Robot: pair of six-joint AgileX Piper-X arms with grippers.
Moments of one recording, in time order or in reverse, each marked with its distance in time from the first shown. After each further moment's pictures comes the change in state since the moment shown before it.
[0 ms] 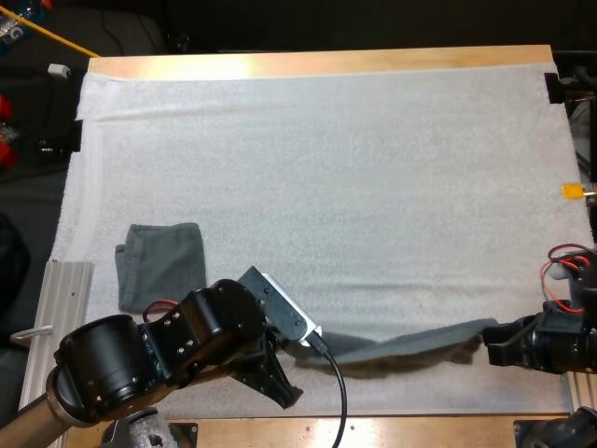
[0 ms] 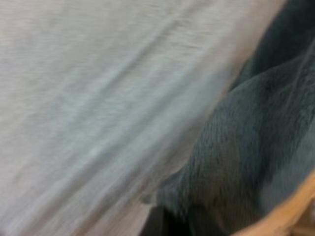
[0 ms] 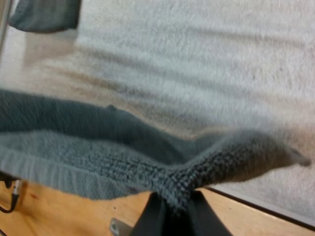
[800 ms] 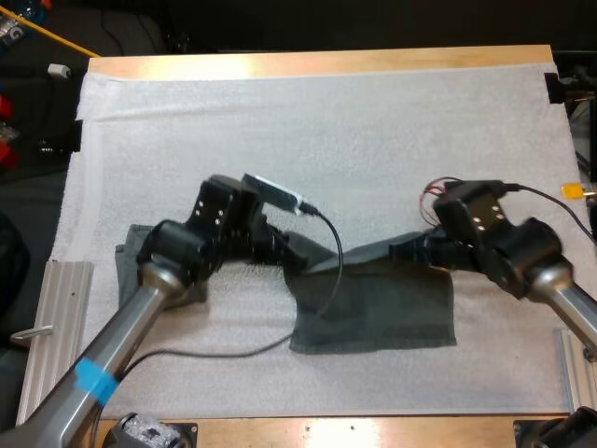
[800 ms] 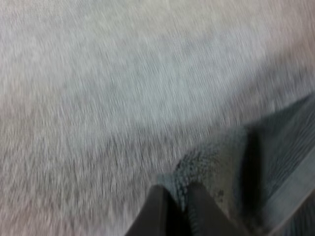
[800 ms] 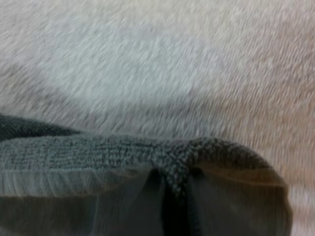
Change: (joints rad) left arm 0.625 0.341 0.303 -0.656 0.280 0.234; right arm 0.000 0.536 0.209 -0.703 0.335 0.022
